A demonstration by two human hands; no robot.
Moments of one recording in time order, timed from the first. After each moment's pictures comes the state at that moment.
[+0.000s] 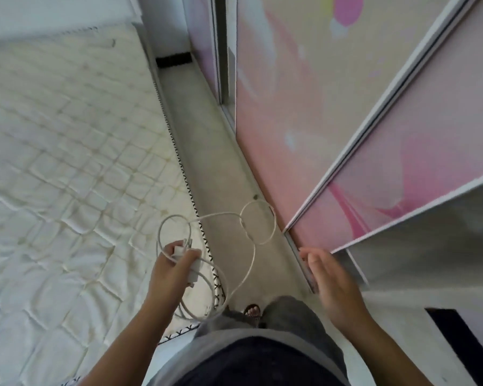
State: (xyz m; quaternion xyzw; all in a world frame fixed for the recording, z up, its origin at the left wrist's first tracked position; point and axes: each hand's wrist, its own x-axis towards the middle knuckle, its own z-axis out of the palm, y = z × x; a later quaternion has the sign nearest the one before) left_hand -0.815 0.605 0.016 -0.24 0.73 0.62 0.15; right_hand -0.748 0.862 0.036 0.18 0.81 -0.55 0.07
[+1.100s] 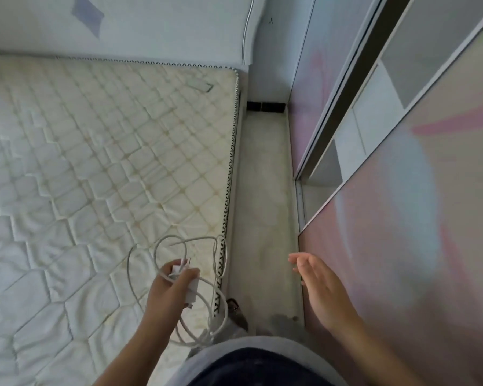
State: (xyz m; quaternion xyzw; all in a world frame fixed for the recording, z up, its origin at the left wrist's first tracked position) left_hand -1.304 0.534 0.012 -0.41 0.67 0.62 0.01; right_hand -1.374 0.780 0.024 0.00 0.81 -0.54 0.21
